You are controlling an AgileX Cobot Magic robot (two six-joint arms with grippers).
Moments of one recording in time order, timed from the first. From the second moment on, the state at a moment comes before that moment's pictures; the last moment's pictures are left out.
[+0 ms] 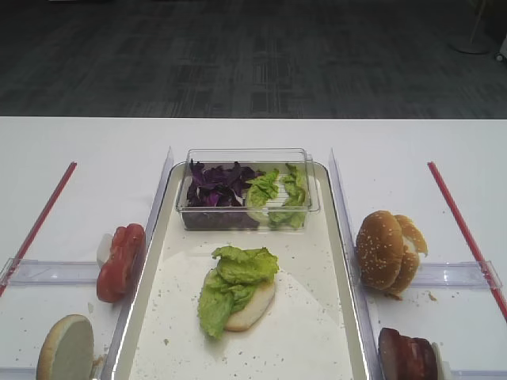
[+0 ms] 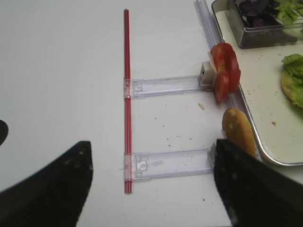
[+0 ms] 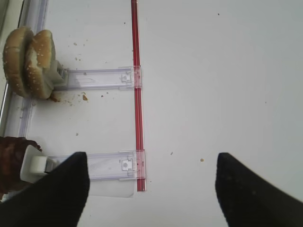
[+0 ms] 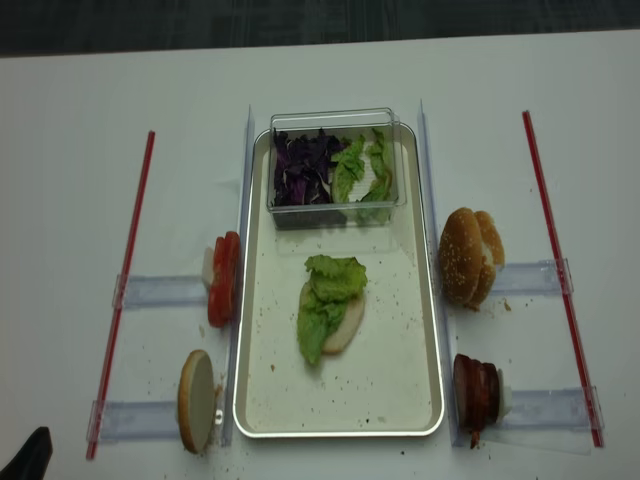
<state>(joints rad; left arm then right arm) -0.02 -0.02 -0.49 0.02 1.19 -0.03 0.02 0.24 -0.50 -0.04 1.13 0.07</state>
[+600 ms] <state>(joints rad) -0.02 -0.02 -0.49 0.02 1.19 -0.03 0.02 -0.01 -0.48 -0.05 1.13 0.06</state>
